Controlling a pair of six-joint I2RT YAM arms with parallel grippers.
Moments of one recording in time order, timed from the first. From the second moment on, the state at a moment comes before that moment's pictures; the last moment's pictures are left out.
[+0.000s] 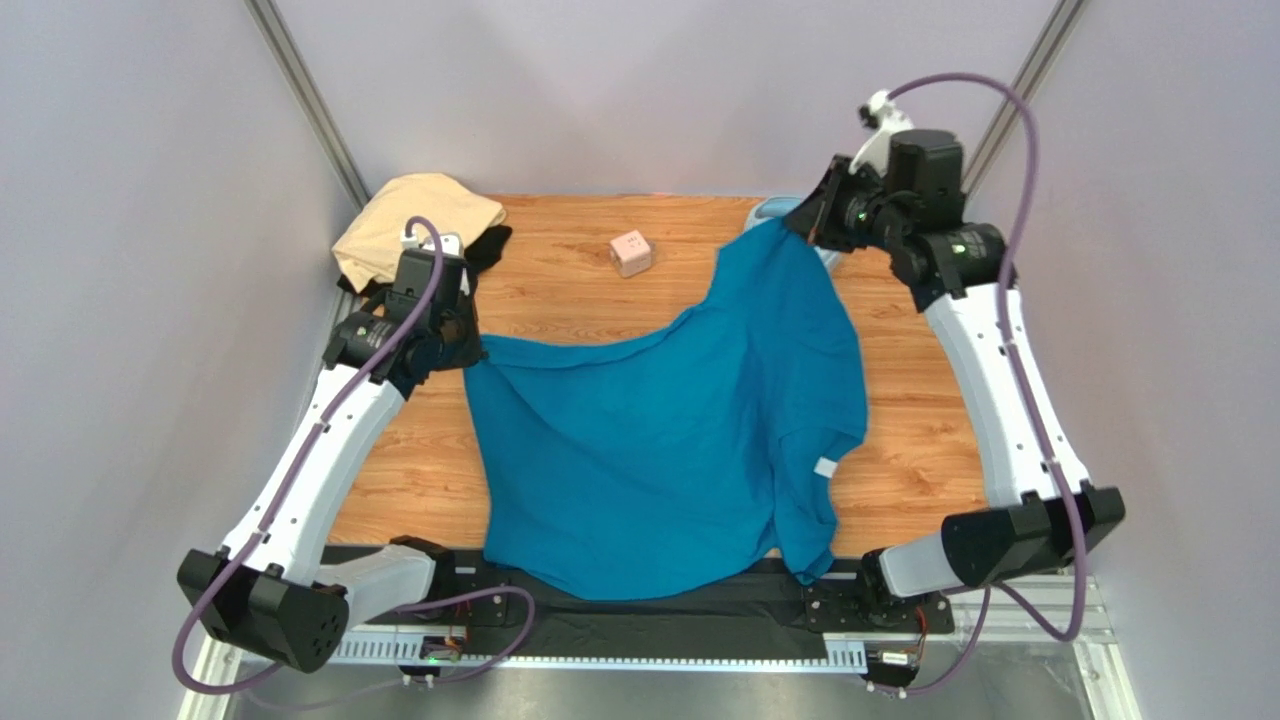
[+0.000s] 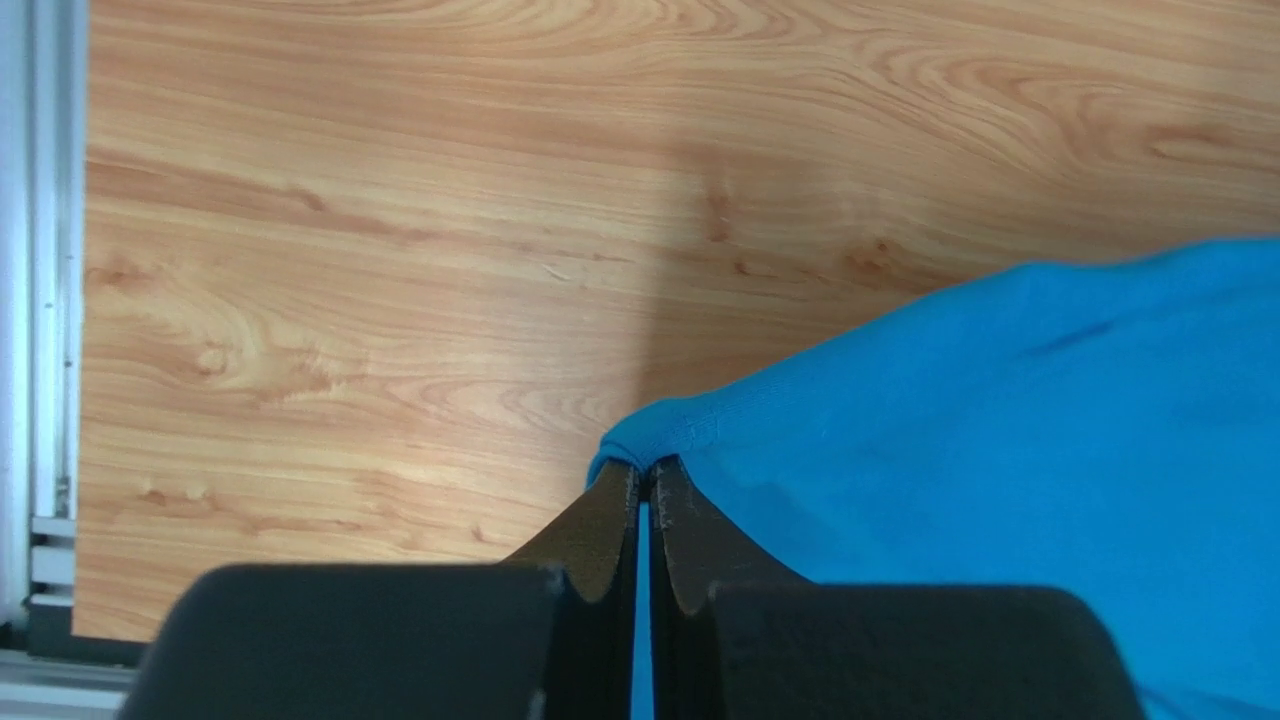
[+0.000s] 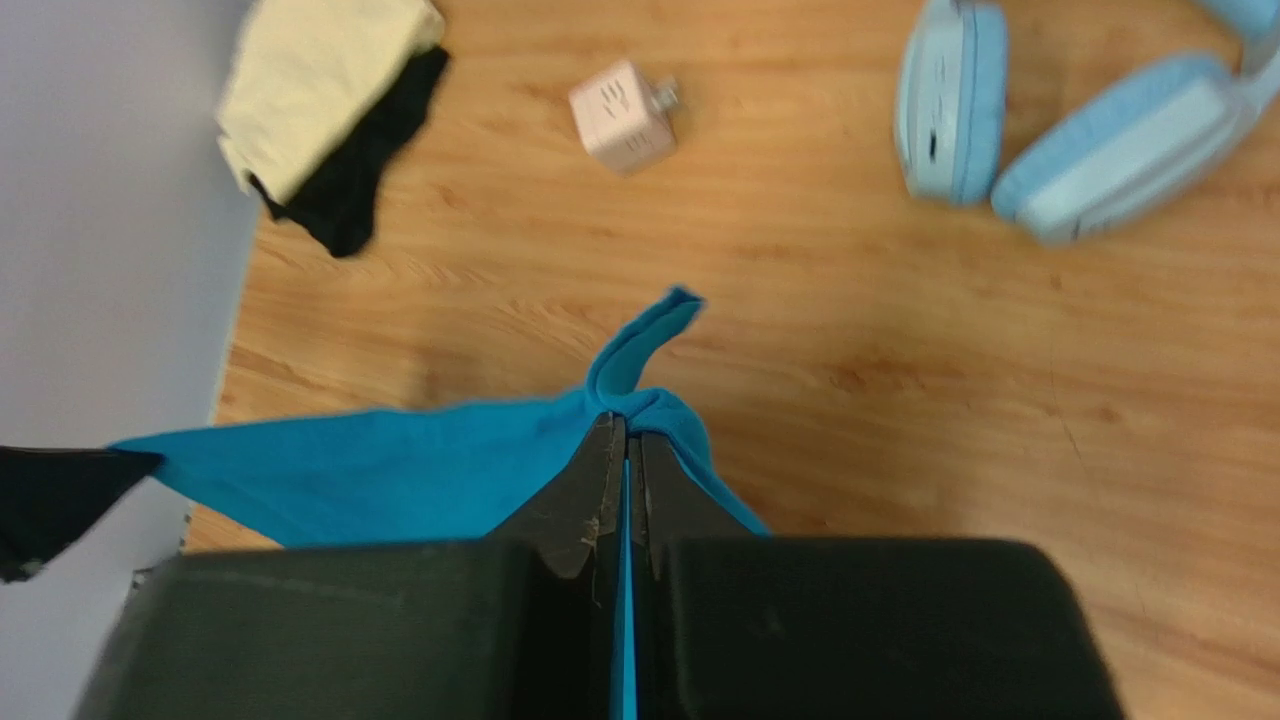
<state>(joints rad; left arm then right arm) -0.29 1.14 1.24 -0.93 -0.22 -0.37 0.20 1.43 1.74 -0.73 -0.26 0.38</state>
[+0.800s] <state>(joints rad) -0.23 1.82 1.40 -0.67 -0.41 -0.24 0.17 1.83 1.66 -0.66 -0.12 0.29</state>
